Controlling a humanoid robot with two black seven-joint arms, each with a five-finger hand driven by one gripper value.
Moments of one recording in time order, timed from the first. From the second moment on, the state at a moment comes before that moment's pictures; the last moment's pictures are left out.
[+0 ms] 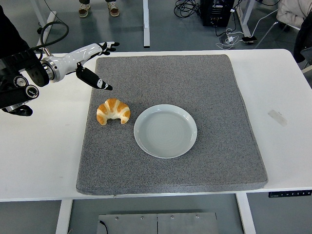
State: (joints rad) left arm -1.37 0.62 0.23 -1.25 0.75 0.20 -0.08; right arm -0.09 0.00 0.01 0.14 -0.10 -0.05 0.23
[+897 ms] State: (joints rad) left arm -1.30 0.58 0.40 -1.31 0.94 0.42 -0.07; right arm -0.09 0.00 0.01 0.14 -0.10 -0.05 0.23
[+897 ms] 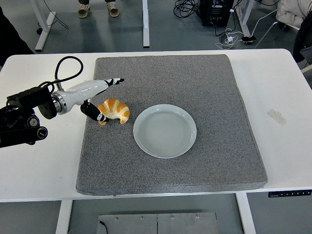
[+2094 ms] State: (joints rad) left arm -1.21 0.42 0.42 -1.14 0.95 0.54 -0.08; right arm -0.09 0.00 0.01 0.14 -0.10 -0.05 0.23
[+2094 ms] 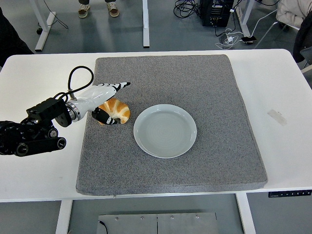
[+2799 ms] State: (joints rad) left arm -1.17 0.37 0.46 -1.07 1.01 0.58 -0.09; right arm -0.09 0.00 0.01 0.14 -0.10 -0.05 0.23
